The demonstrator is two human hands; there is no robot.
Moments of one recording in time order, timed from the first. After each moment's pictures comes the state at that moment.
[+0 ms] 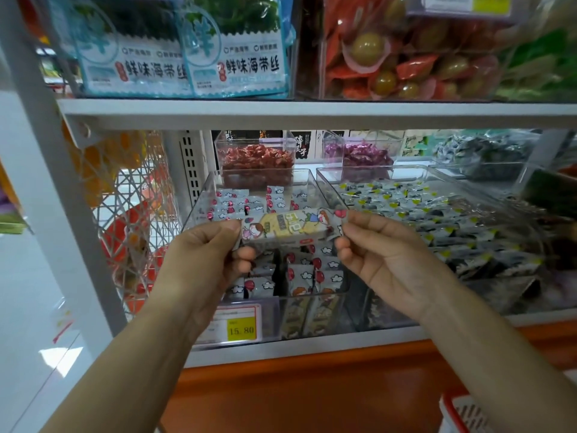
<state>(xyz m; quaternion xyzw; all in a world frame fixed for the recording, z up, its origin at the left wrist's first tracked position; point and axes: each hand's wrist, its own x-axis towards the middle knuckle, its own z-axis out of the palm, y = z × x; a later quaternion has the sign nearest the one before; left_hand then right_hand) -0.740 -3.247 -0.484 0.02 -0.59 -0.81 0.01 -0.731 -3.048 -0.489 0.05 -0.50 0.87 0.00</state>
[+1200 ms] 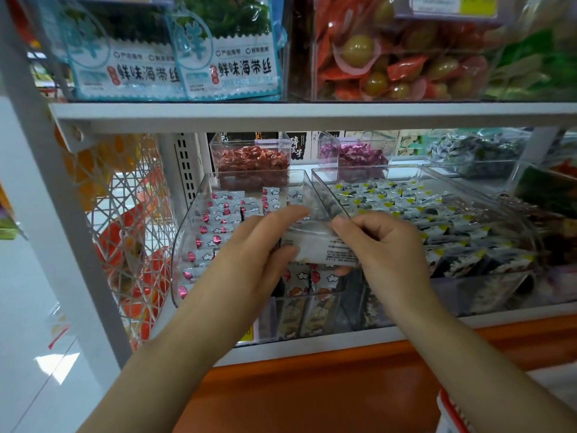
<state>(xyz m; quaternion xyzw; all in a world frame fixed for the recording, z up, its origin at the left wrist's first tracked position) -0.726 -3.236 -0.490 -0.33 -0.85 -0.37 0.19 -0.726 -3.058 -0.501 0.09 -0.75 0.58 0.31</state>
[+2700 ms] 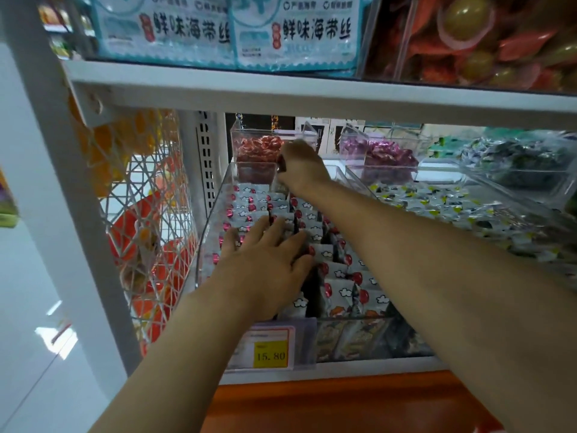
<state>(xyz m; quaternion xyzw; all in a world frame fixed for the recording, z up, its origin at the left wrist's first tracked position) -0.801 -3.246 -0.518 -0.19 -0.98 -0.08 0.03 -0.946 -3.137 -0.476 0.13 -0.95 0.14 0.23</state>
